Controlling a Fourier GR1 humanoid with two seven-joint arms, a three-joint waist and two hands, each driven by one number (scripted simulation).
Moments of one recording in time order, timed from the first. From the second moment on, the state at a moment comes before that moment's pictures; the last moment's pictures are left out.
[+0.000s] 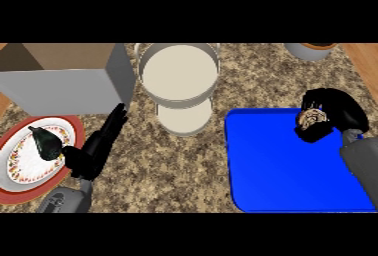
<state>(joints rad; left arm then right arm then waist) -0.13 0.27 -0.24 -1.33 0.22 0.04 -0.13 -0.45 -0.56 0.24 -1.10 0.58 -0.01 0.19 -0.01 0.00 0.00</state>
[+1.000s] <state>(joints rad) -0.14 0.25 -0.21 -1.35 0.18 0.02 -0.10 -0.81 -0.47 0.06 -1.48 0.25 0.23 0.47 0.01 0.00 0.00</state>
